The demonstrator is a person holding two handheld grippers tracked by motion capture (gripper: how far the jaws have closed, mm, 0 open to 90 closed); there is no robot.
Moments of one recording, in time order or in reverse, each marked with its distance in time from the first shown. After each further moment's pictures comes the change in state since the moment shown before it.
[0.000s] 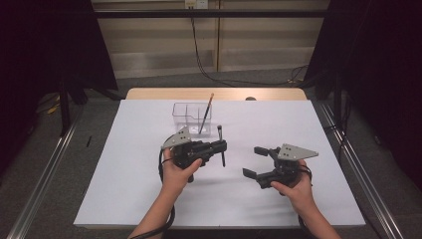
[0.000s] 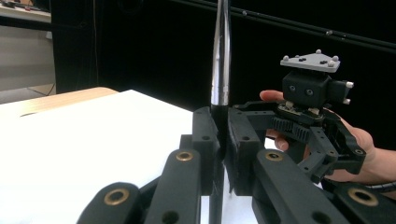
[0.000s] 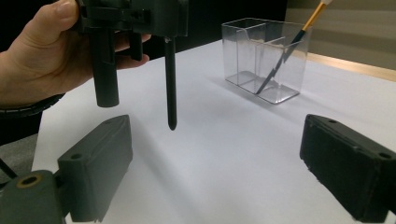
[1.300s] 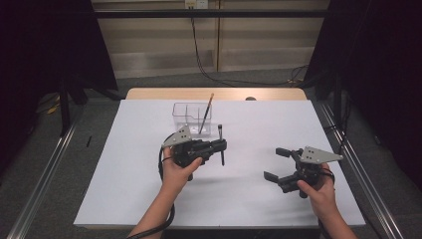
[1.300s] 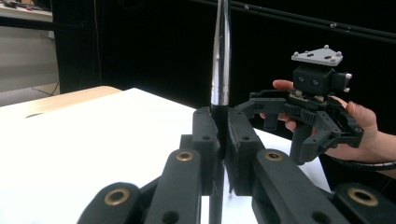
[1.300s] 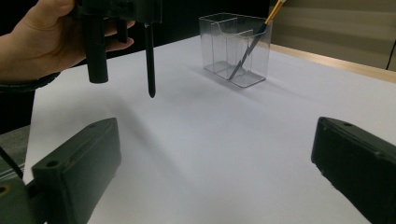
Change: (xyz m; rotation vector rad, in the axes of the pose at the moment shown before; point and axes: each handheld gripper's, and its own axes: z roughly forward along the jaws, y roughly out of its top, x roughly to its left) left arm 0.002 0.003 0.000 0.024 0.010 0.020; right arm -0.018 -0.008 -0.049 0.019 -0.036 -0.017
